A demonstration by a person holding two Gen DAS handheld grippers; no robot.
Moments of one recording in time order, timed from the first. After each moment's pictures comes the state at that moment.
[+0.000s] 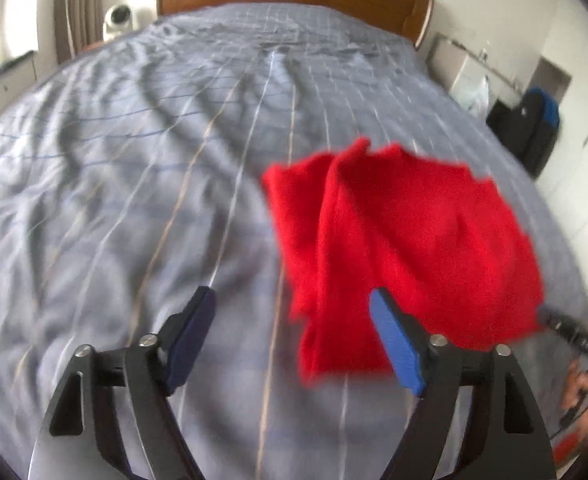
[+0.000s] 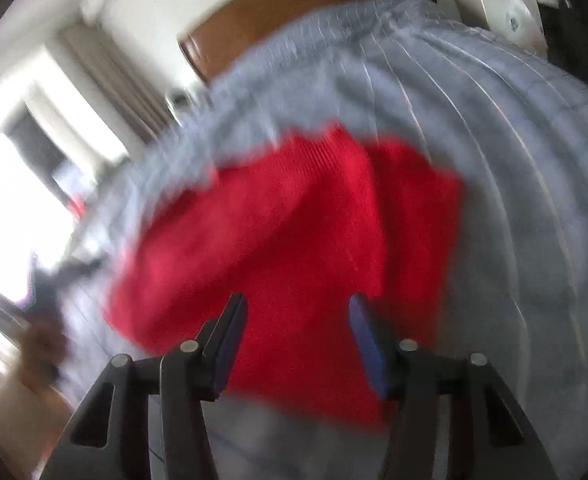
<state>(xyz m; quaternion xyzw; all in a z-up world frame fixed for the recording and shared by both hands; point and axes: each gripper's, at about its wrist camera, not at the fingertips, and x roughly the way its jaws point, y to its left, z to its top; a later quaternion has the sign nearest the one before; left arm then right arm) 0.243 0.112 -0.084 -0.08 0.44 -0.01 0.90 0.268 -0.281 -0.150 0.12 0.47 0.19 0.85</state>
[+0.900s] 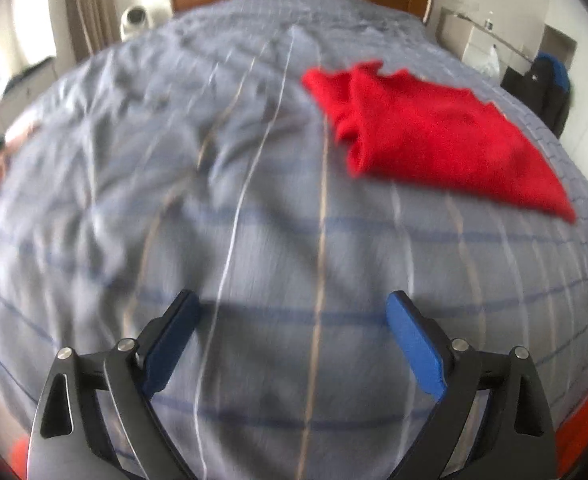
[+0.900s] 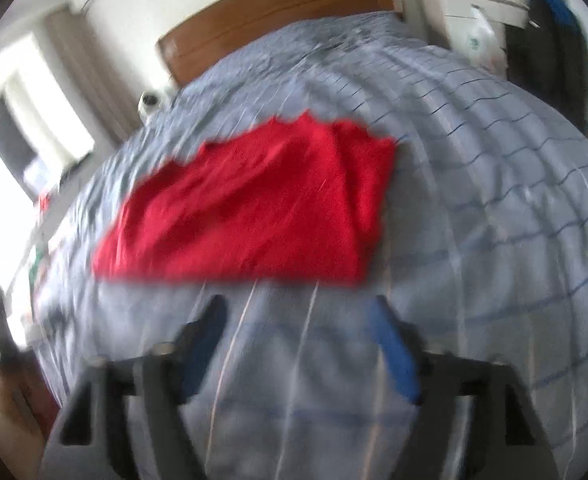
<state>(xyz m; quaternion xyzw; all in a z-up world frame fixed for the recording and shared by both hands) 0.145 0.125 -0.136 -0.05 0.46 0.02 0.89 0.216 -0.303 -0.114 0.17 0.43 0.12 0.88</state>
